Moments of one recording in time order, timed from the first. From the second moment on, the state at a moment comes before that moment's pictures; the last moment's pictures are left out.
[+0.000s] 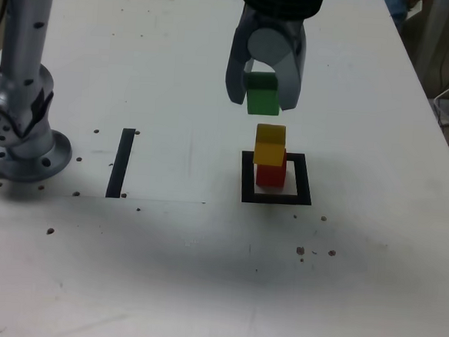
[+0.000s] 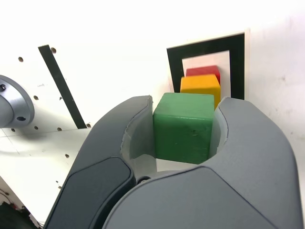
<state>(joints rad) -0.09 1.97 -1.82 1.57 0.10 0.04</state>
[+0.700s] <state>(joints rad) -0.11 2.04 -1.82 1.56 0.11 0.03</state>
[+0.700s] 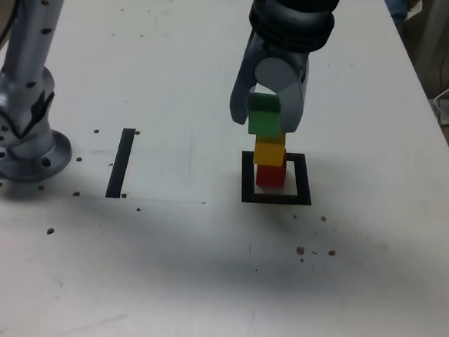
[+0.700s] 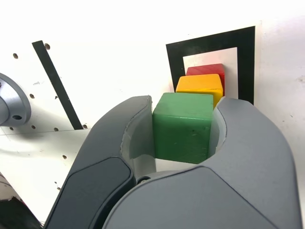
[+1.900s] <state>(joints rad) -0.11 1.99 -1.79 1.55 0.11 0.05</state>
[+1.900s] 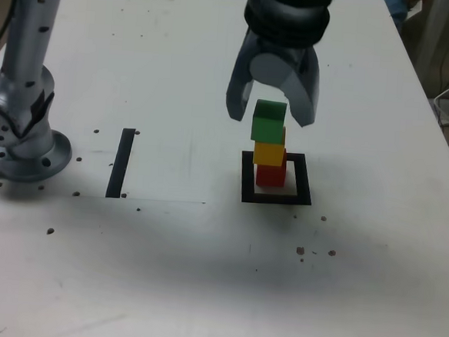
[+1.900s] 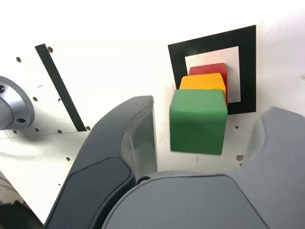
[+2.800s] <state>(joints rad) 0.00 1.64 -1.25 1.47 0.08 0.08</state>
